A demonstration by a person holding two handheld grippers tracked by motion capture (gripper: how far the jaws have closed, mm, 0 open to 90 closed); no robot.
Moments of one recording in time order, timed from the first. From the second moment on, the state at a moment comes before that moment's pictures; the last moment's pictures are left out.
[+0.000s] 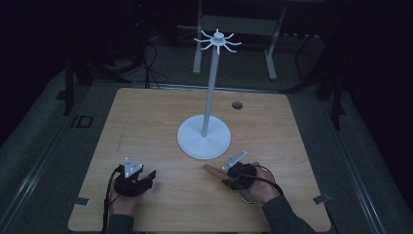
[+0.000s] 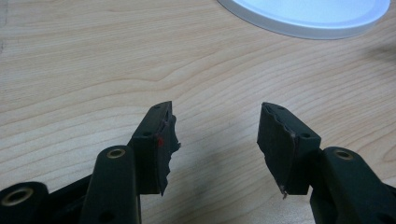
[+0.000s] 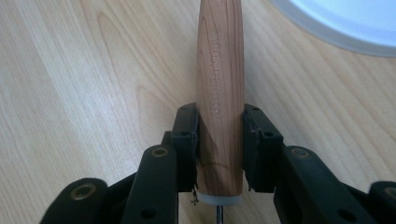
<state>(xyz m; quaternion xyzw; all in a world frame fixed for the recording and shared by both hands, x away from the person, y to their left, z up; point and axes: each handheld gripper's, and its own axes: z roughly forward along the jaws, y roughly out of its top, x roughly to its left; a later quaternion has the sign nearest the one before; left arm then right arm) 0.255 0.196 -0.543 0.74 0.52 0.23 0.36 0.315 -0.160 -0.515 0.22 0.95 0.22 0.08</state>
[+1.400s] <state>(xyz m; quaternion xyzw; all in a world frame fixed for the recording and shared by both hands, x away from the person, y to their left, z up) 0.254 0.195 -0.542 0.74 0.52 0.23 0.36 0.319 -0.179 -0.488 0.30 0.86 0.38 0.16</state>
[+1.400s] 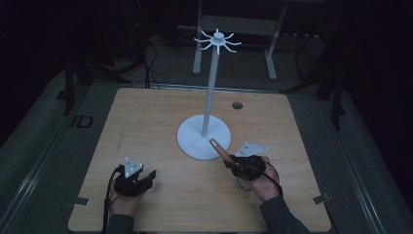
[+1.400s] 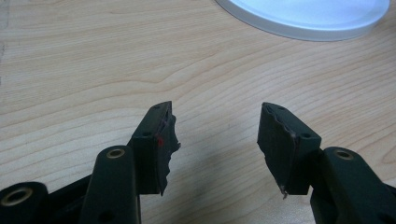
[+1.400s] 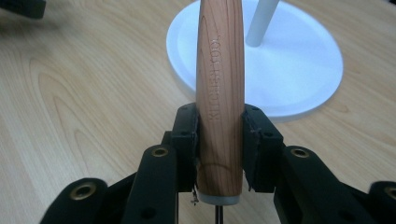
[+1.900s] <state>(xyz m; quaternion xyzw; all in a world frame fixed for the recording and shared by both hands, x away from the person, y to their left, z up) 0.254 0.195 -0.542 0.74 0.52 0.23 0.36 0.320 -0.180 -0.477 0.30 0.84 0.42 0.18</state>
